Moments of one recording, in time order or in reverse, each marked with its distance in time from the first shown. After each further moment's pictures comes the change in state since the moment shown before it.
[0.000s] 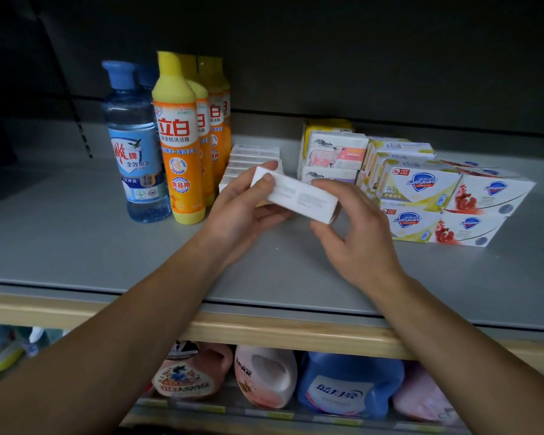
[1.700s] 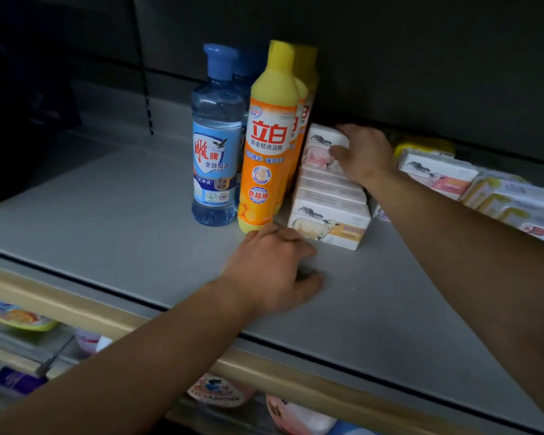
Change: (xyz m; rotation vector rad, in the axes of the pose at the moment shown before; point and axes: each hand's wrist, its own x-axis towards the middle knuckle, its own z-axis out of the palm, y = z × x) left_hand -0.022 0.008 -0.077 1.784 -0.119 0.125; right_hand 0.192 0.073 0.135 -0.518 -0.363 0.181
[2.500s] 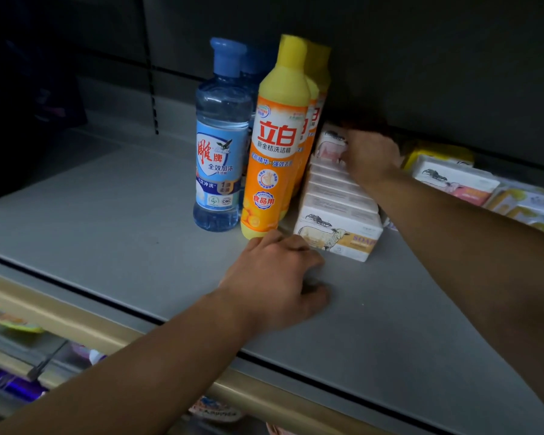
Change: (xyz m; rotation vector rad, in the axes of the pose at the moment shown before) left_hand 0.001 -0.002 0.003 -0.013 0.035 -0.010; right_hand 0.031 0.006 0.026 -0.315 -0.030 -0.004
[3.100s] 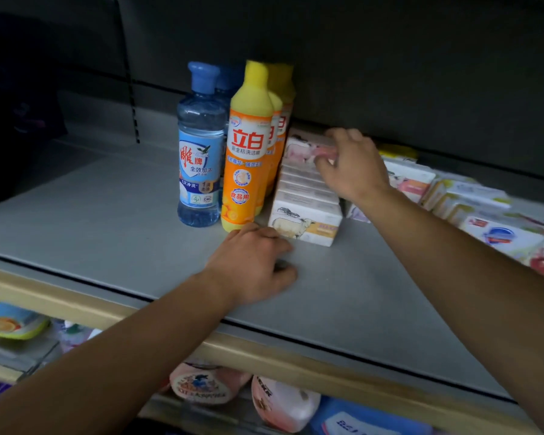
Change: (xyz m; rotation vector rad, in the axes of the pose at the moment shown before) left_hand -0.002 0.001 -0.003 0.012 0.007 0.027; right_hand -0.082 0.003 -0.072 0.246 0.061 0.004
